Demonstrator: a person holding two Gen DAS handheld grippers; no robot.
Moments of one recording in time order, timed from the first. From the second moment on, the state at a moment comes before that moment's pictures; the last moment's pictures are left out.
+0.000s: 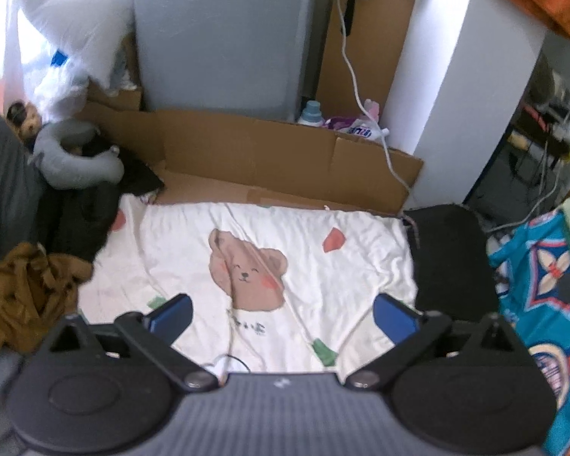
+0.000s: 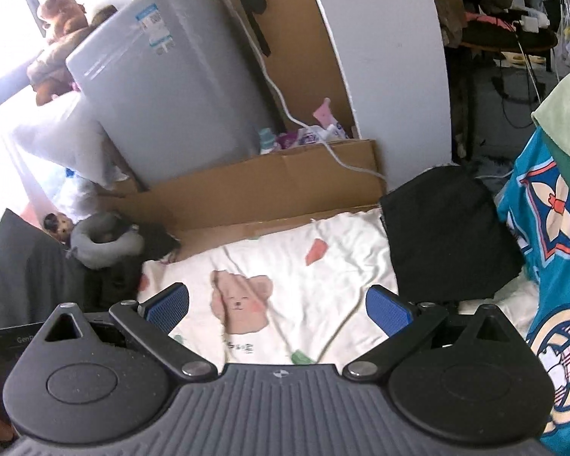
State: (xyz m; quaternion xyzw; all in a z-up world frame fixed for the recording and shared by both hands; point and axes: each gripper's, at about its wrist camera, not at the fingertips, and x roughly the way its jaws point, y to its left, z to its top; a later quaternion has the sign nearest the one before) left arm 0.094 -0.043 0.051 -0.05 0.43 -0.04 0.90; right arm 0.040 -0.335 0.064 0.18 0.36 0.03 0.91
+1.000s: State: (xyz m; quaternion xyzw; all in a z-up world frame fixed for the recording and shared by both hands) left arm 0.033 -0.005 0.011 -0.04 0.46 0.01 0.88; right arm 0.016 -0.227 0.022 0.13 0.43 0.04 0.89
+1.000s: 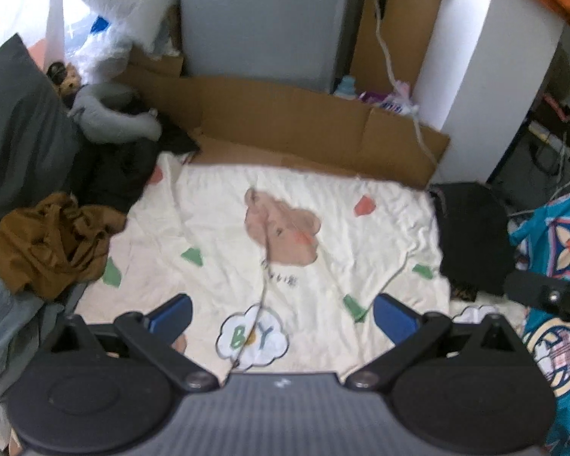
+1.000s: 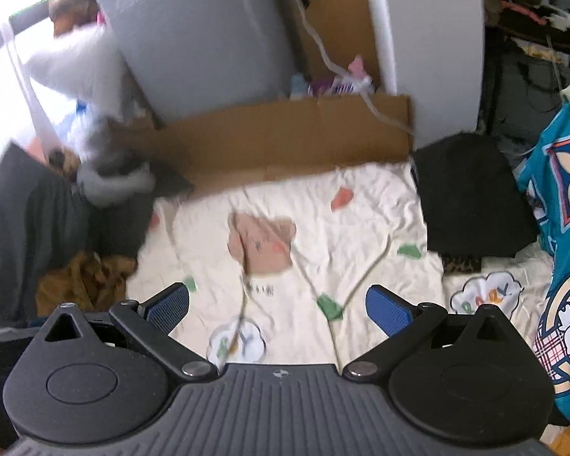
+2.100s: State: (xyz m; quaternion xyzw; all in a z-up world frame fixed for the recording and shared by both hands) left arm -0.006 -0.017 -0.016 -0.03 0.52 0.04 0.85; right arm 0.003 -0.189 -0.025 0.05 0.52 0.05 0.85
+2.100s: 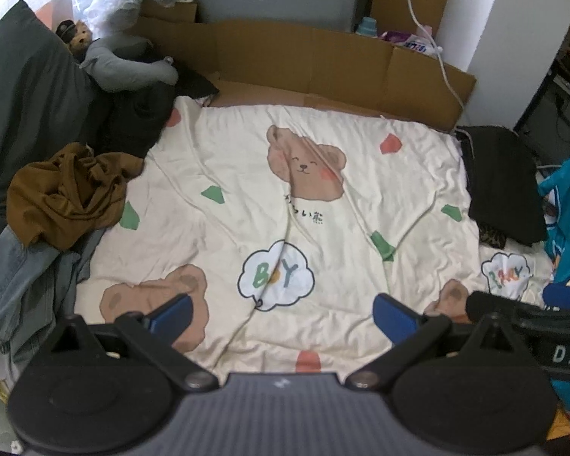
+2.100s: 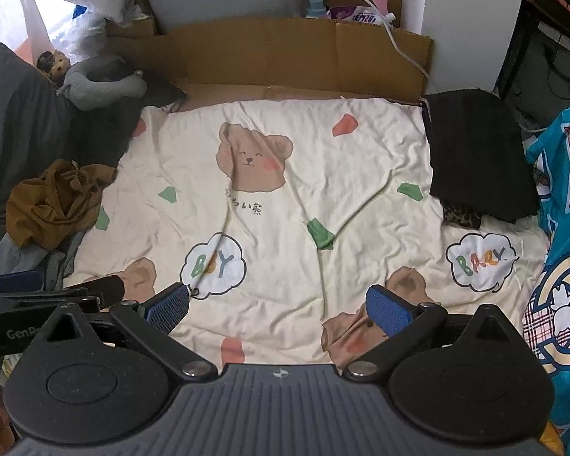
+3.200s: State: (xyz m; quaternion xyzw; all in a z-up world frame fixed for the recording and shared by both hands) left arm 0.007 0.000 -0.015 -0.06 0.52 0.03 0.85; right arm 0.009 -0.183 -0.024 0.06 0.51 0.05 0.86
